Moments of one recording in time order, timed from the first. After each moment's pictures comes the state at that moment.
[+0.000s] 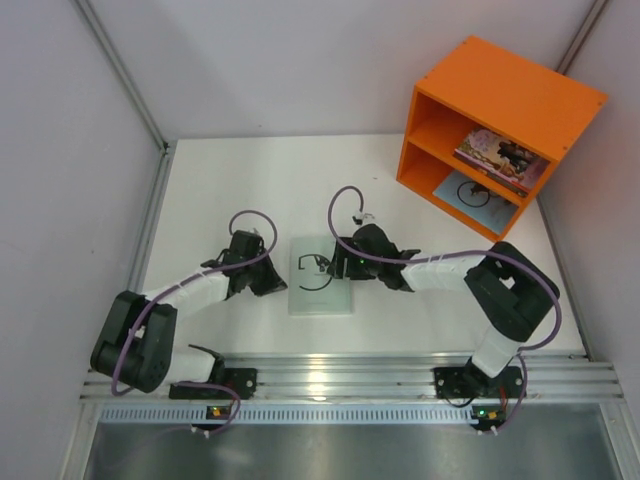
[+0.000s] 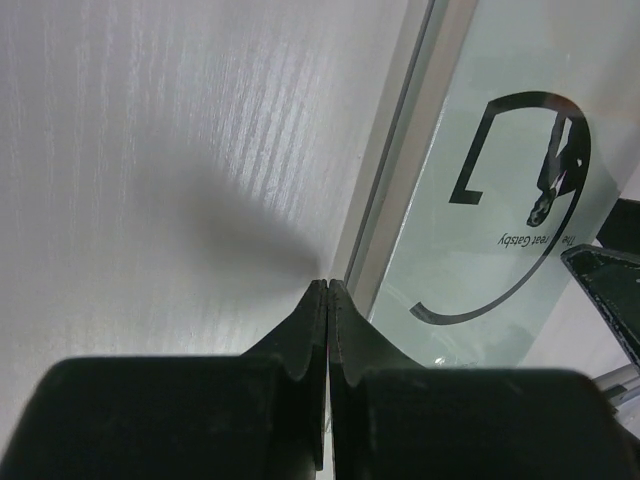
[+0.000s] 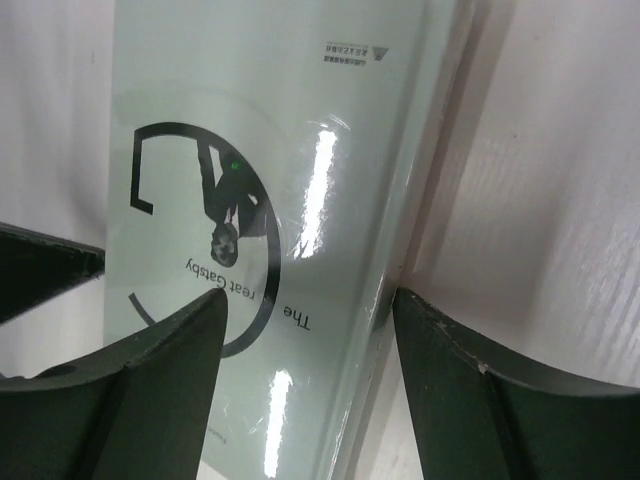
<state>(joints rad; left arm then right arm) -0.36 1.34 0.56 -0.19 0.18 -0.80 0.79 1.68 0.81 0.14 0.02 0.70</state>
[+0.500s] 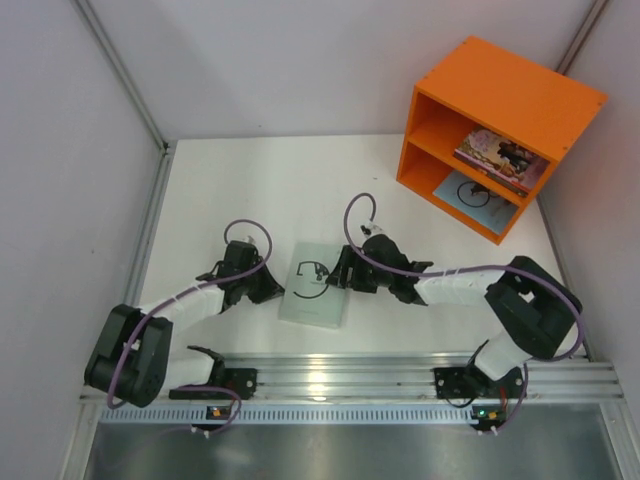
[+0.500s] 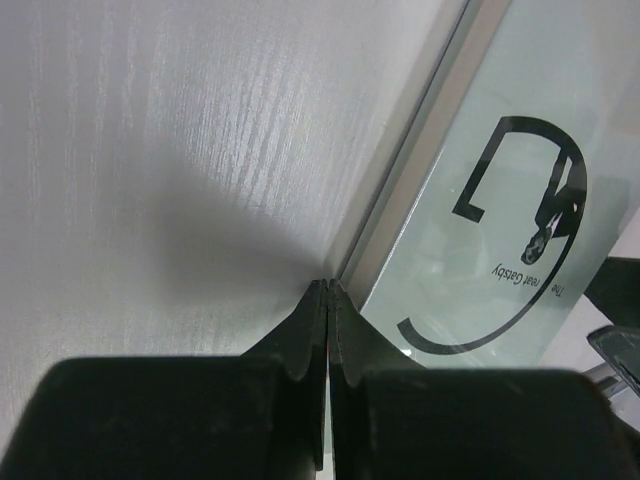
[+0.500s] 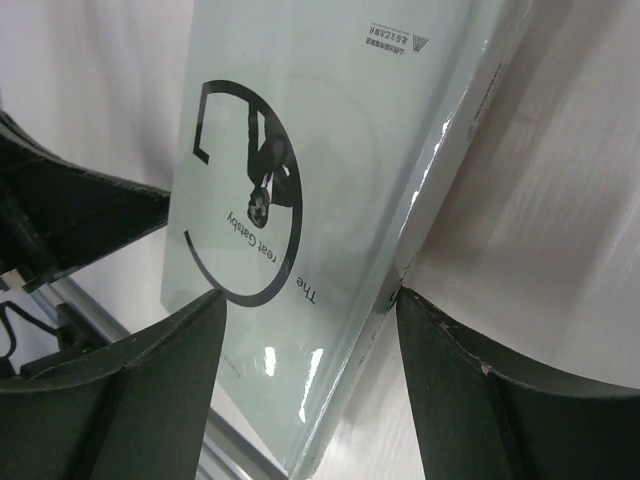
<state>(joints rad) -0.35 1.26 0.44 -0.09 0.21 -0.83 0.82 1.56 0.69 0.20 -0.08 0.88</state>
